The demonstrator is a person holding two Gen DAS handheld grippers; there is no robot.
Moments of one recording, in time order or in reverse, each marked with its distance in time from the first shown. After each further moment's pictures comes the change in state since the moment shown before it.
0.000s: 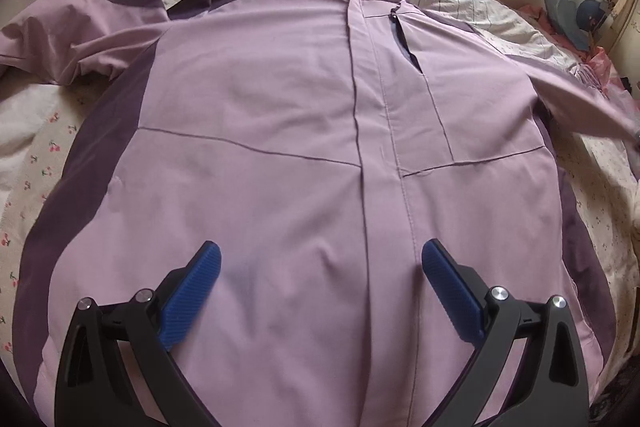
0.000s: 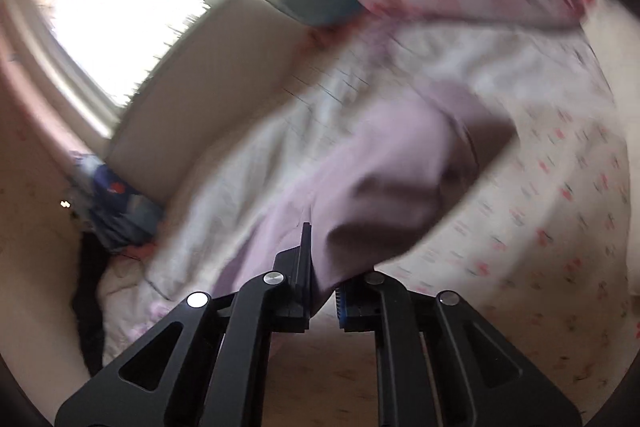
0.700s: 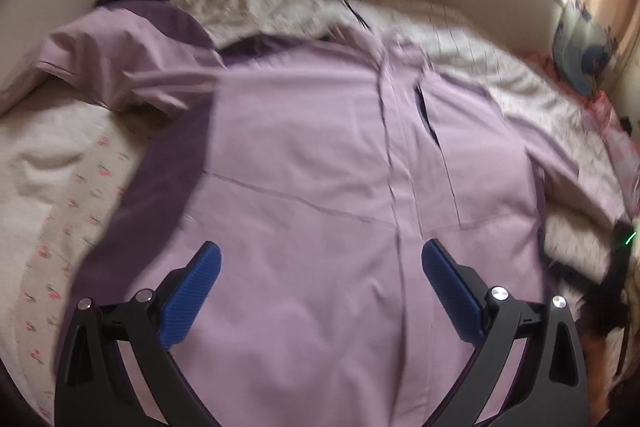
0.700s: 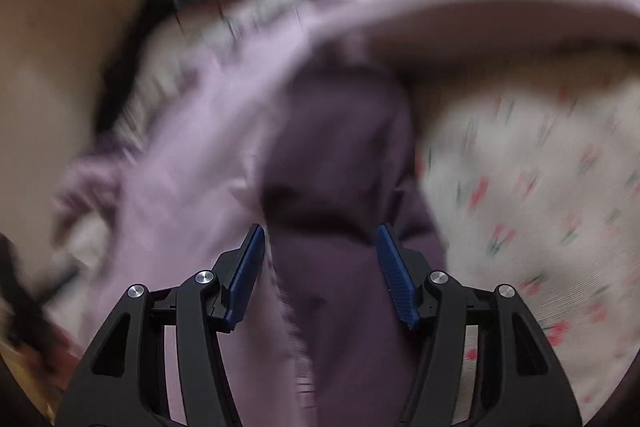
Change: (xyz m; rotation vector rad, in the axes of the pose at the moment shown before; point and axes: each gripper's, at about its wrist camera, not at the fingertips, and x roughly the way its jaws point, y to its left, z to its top) left arm -0.069 0.054 0.024 -0.098 -0.177 0.026; right arm 0.009 0.171 -0.313 -0.524 0.335 0.161
